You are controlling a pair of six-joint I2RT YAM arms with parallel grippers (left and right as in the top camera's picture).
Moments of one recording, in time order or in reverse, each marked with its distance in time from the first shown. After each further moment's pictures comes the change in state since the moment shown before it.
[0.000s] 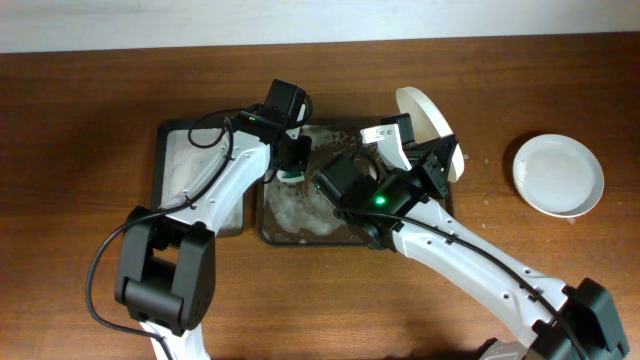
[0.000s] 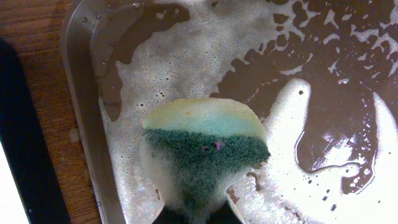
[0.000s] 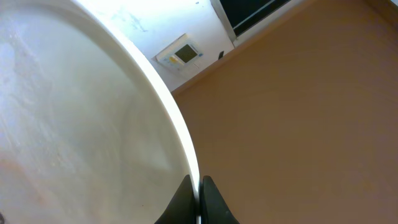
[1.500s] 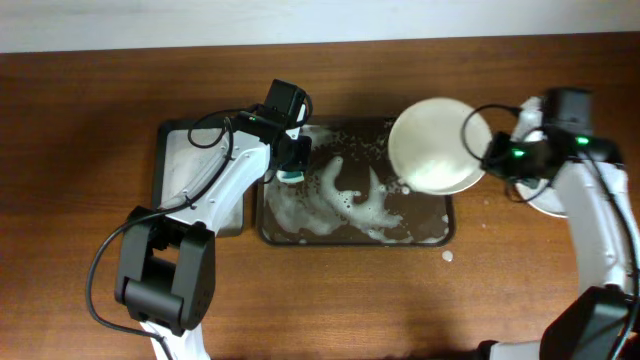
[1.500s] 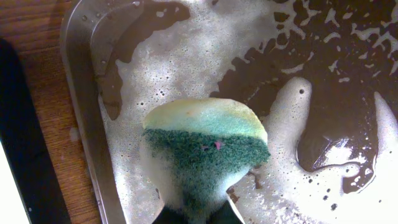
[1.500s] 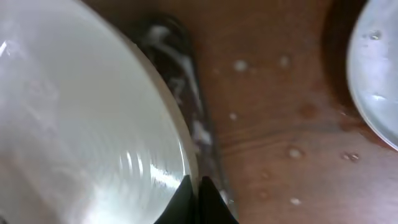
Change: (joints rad) left arm 0.000 0.000 0.000 -0.003 0.000 0.000; right arm -1.014 -0.027 0.000 0.135 -1.919 -0.174
